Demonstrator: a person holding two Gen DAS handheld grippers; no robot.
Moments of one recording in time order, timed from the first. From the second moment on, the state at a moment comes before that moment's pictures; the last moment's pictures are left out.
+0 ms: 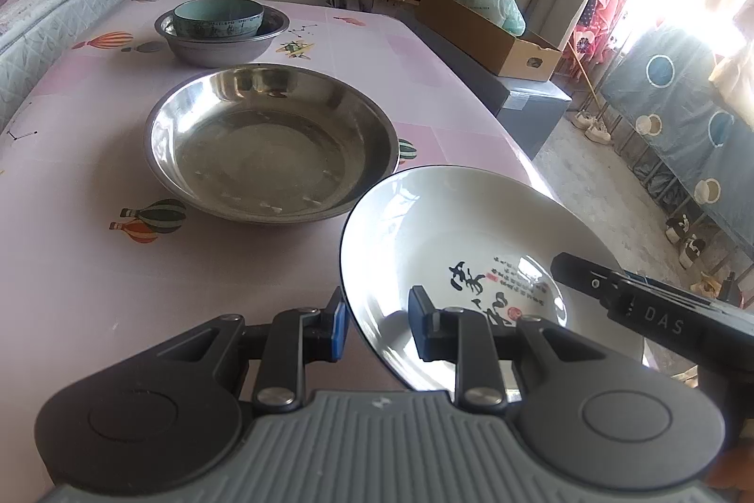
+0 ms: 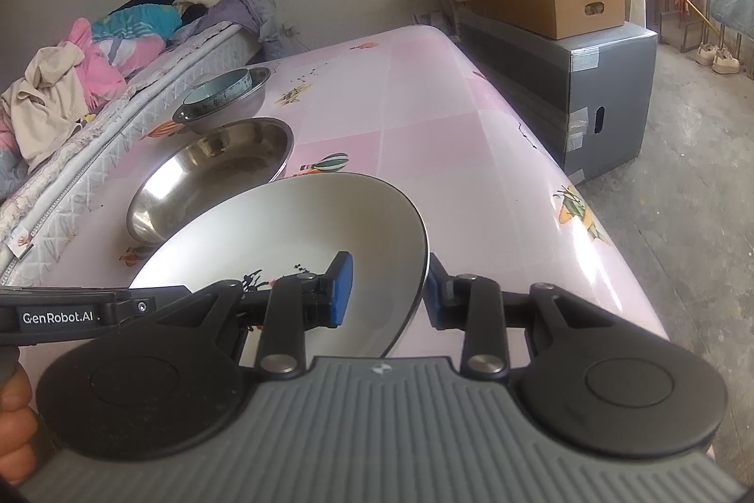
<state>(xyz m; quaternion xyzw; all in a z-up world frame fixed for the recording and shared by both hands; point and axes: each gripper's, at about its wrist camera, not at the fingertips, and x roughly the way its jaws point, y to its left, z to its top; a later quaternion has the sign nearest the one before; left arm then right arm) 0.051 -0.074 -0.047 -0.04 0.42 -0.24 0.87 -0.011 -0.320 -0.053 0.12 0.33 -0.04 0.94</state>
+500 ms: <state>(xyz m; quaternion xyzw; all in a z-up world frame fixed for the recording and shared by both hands) 0.066 -0.041 -0.025 -0.07 0.39 -0.21 0.90 0.018 -0.298 -0.030 0.09 0.31 -0.01 0.95</state>
